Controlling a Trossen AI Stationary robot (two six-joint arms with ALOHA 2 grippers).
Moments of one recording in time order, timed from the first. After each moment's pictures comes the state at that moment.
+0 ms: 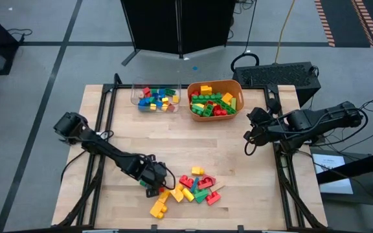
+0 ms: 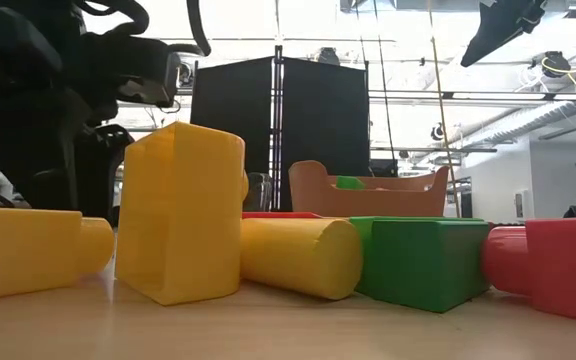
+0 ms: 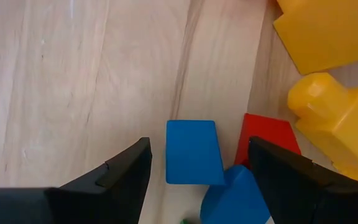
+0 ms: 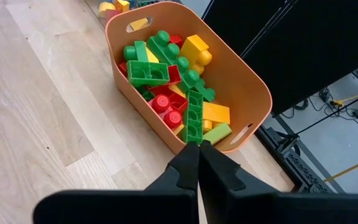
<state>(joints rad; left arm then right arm) -0.49 1.71 0.93 -0.50 -0.08 -0.67 0.27 1.03 1.12 -1.25 0.81 0.67</state>
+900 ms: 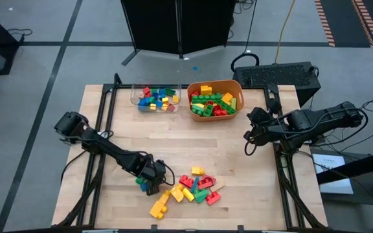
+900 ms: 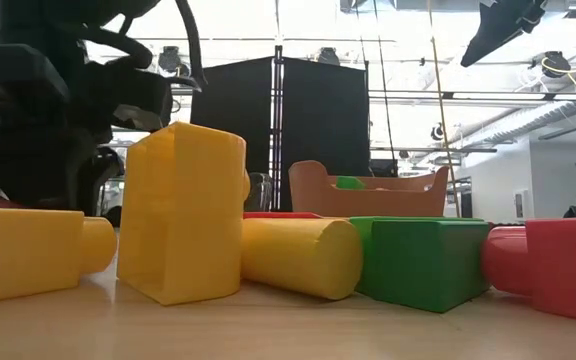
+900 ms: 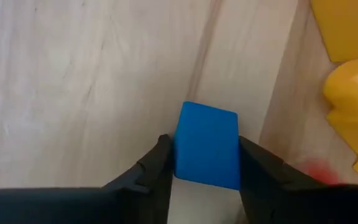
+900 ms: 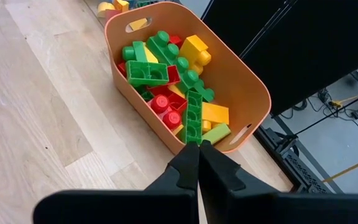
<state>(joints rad) -0.45 1.71 0.86 -0.46 -0.01 -0.73 0.27 1.03 1.12 -1.25 0.81 0.66</state>
